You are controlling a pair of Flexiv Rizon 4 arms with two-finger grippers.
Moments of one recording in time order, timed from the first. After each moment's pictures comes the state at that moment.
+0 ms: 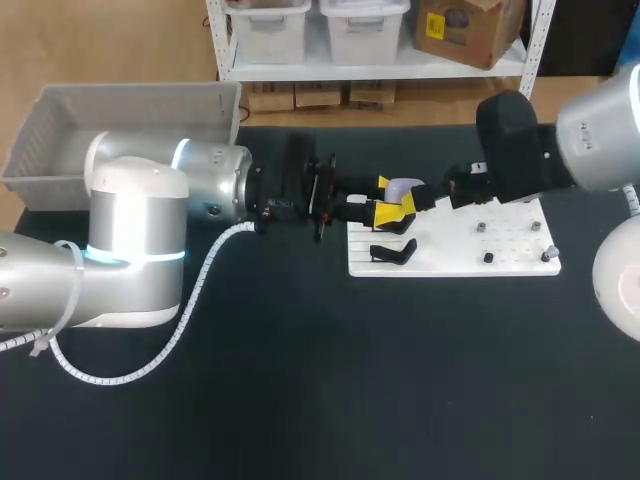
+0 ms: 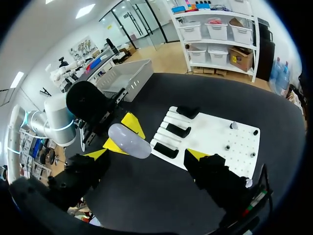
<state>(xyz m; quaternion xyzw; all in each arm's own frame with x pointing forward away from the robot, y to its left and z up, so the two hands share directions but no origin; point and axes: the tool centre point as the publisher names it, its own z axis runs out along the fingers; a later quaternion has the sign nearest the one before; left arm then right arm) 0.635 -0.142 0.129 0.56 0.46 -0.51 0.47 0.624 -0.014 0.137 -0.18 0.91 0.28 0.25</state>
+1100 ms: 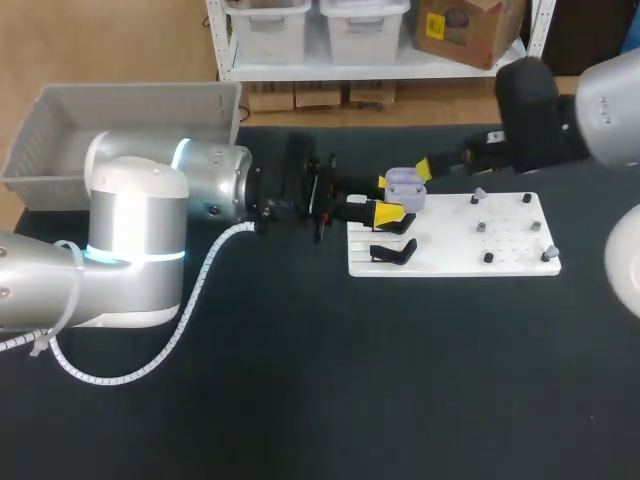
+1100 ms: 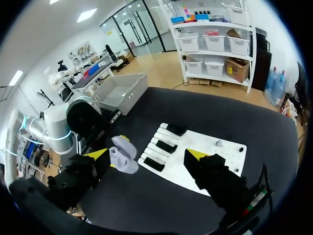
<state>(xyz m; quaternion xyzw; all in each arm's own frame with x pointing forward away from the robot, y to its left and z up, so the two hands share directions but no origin) 0.635 -0.142 0.129 0.56 0.46 -0.51 0.47 0.653 -0.041 0.166 -0.18 0.90 0.26 0.29</state>
